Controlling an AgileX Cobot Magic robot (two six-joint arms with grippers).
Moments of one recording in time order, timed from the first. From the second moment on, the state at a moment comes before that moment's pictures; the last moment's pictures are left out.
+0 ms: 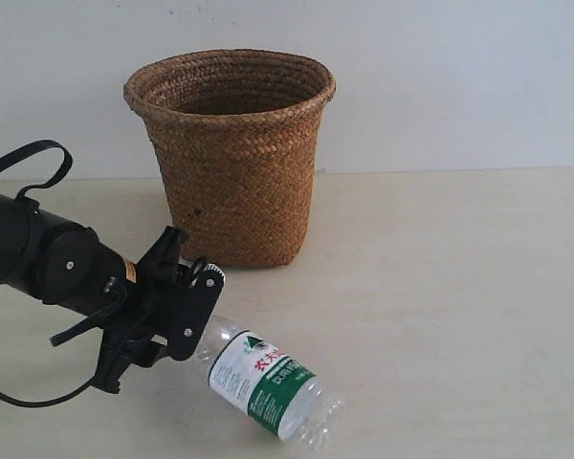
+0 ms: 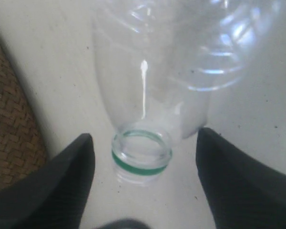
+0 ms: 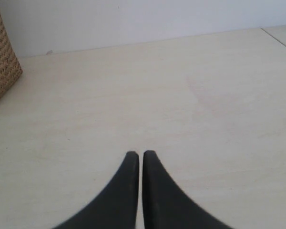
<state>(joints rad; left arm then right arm) -0.47 1.88 -0.91 0.03 0.16 1.50 0.07 0.00 0.00 -0.17 0.36 0.29</state>
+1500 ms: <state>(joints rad) -0.47 1.63 -0.84 -0.05 0.57 0.97 0.07 0.00 0.00 -0.17 0.36 0.29</state>
